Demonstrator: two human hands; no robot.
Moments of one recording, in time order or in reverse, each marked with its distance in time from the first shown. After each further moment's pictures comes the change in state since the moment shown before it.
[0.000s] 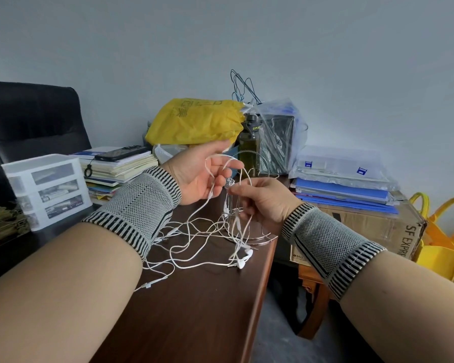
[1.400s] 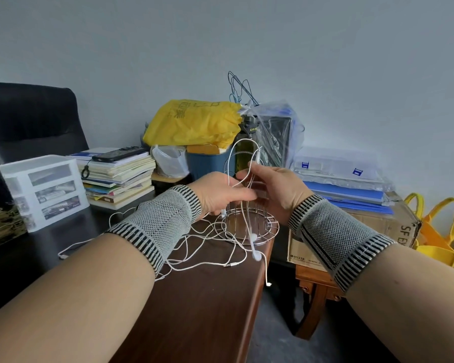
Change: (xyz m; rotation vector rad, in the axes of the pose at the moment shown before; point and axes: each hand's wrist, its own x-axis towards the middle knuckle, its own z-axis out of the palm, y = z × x) left_hand 0.019 -0.035 0.024 0.565 0.091 0.120; right_hand -0.005 -0.021 -0.018 -0.053 0.095 -0.091
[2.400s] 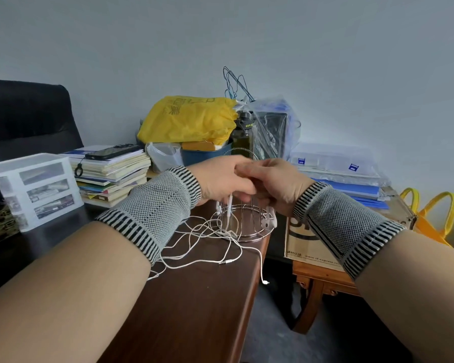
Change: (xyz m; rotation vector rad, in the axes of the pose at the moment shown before) left_hand -0.011 0.038 0.001 0.060 -0.145 0.085; right_hand -0.001 -0.009 -0.011 -0.132 -0.164 0.009
